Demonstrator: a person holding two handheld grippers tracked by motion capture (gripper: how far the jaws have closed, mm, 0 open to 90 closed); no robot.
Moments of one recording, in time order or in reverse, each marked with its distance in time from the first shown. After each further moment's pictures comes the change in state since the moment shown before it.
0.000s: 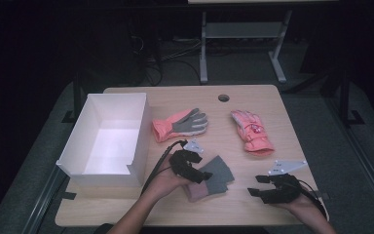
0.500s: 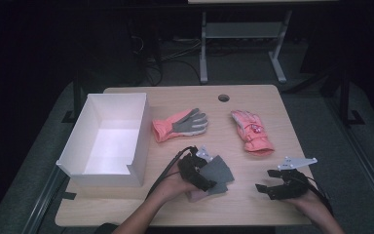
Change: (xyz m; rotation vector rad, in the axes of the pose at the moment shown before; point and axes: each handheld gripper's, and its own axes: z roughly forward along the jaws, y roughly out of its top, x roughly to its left) left arm -0.004 -0.005 0.030 0.114 0.015 0.051; right arm -0.026 -0.009 -0.003 -0.013 -0.053 0.078
